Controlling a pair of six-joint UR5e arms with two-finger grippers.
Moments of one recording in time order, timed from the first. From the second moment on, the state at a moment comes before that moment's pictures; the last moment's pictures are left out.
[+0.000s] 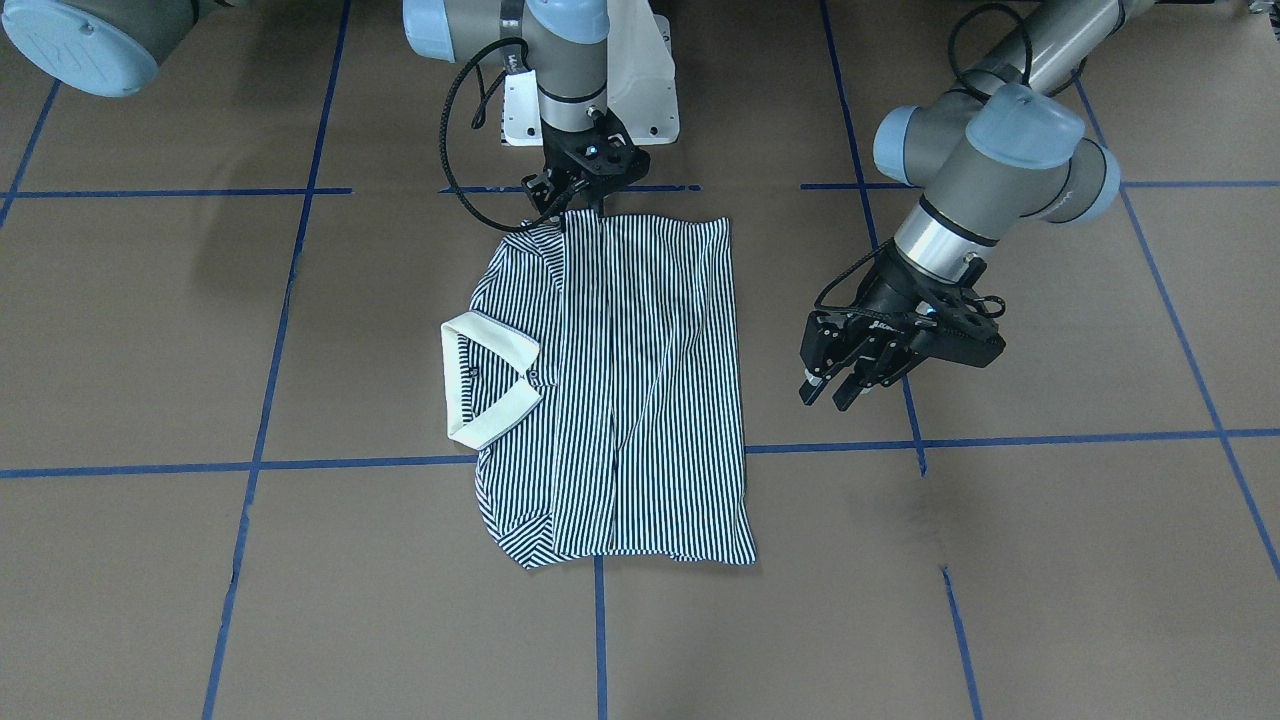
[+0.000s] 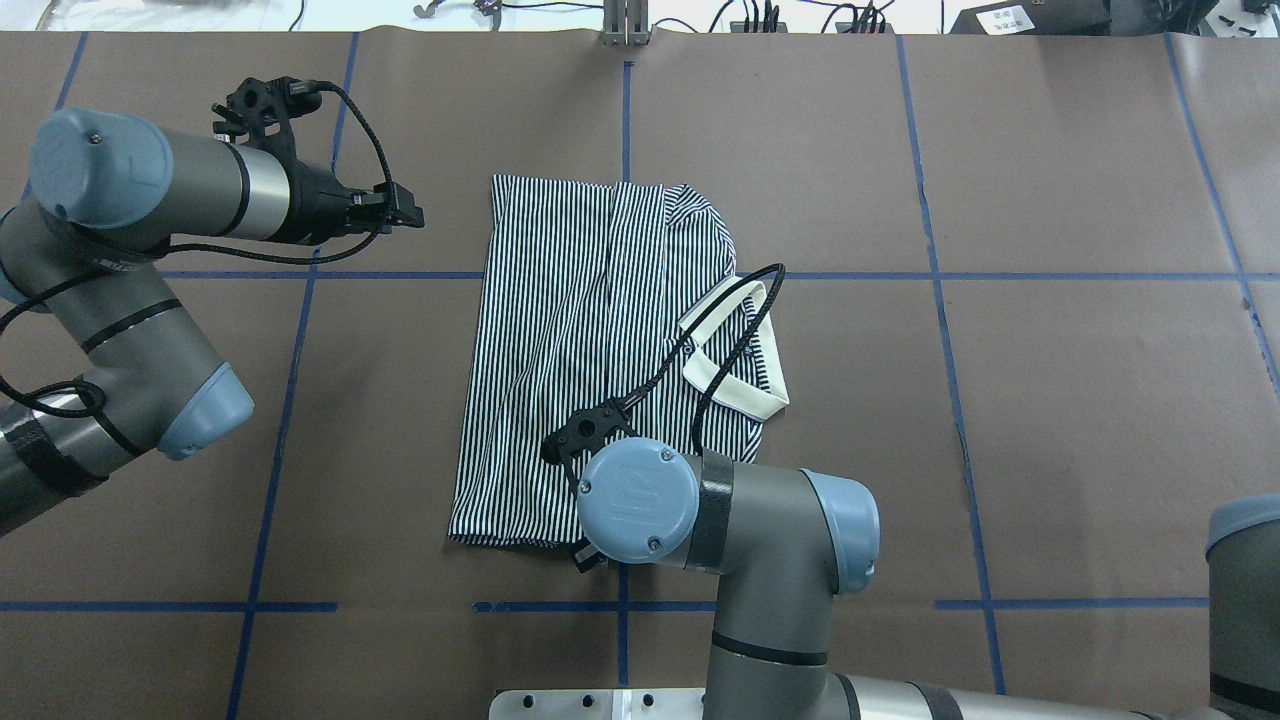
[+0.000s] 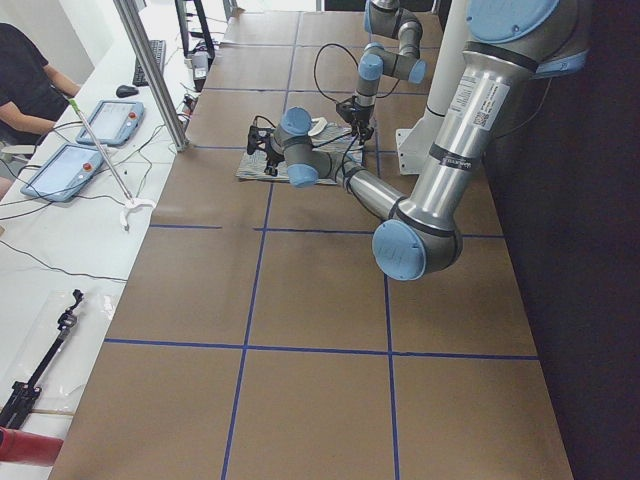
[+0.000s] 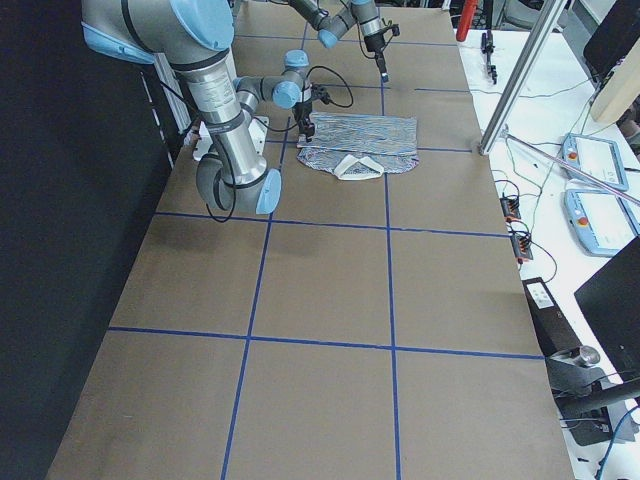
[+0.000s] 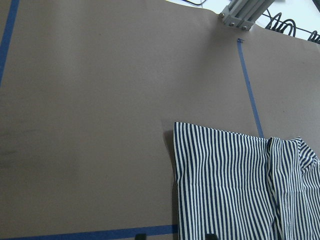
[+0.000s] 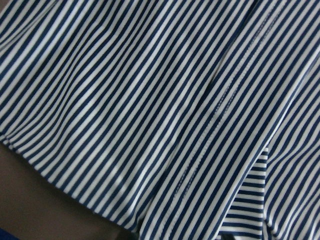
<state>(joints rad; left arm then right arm) -0.81 -1.98 -1.61 -2.33 -1.90 -1.25 0.23 -0.87 1.73 -1.67 1.65 0.84</state>
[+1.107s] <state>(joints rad) -0.80 -1.97 -1.61 -2.33 -1.90 -1.27 0.20 -0.85 1.69 -1.67 1.59 0.83</state>
